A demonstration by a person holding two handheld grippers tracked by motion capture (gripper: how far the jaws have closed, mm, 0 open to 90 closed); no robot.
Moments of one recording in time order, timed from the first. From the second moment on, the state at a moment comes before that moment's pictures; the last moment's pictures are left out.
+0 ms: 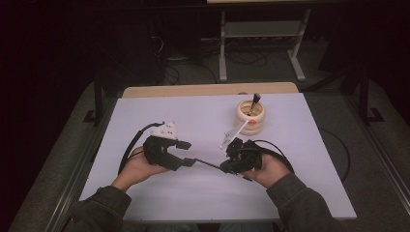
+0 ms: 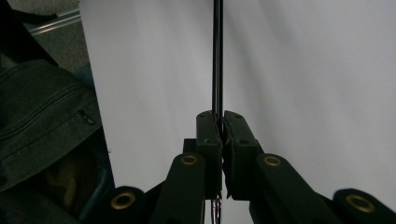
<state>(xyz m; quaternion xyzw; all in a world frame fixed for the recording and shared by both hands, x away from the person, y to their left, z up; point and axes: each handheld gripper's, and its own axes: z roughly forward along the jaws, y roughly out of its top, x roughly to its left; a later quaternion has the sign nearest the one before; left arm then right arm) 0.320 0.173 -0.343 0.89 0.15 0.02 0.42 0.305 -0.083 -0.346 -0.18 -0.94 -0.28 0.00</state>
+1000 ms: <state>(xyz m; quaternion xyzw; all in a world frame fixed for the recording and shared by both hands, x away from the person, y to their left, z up) 0.310 0.146 -0.353 0.94 0.05 -0.06 0.34 0.292 -0.066 -0.339 -0.10 -0.95 -0.28 0.01</state>
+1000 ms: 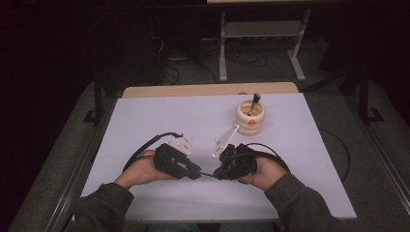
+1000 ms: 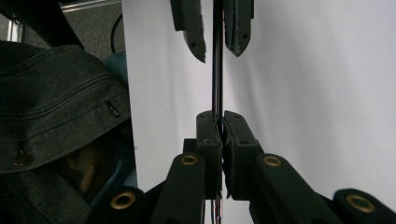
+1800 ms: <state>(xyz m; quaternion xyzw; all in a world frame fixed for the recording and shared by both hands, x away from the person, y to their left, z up) 0.303 0.153 -0.351 0.94 0.02 -0.06 0.34 0.290 -0.102 -0.342 -0.13 -0.91 -0.38 0.03</state>
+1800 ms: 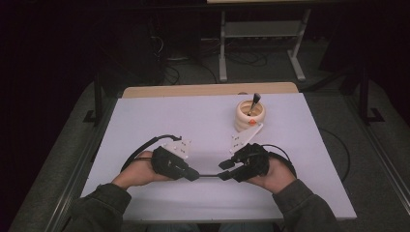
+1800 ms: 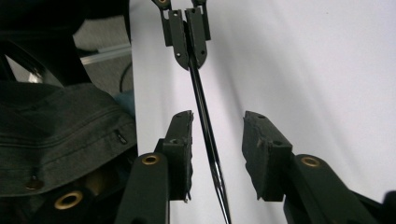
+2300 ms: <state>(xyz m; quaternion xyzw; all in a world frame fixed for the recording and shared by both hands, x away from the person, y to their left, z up) 0.303 0.152 -0.351 0.94 0.01 -0.07 0.34 0.295 -0.096 -0.352 -0.08 -0.93 -0.35 0.06</state>
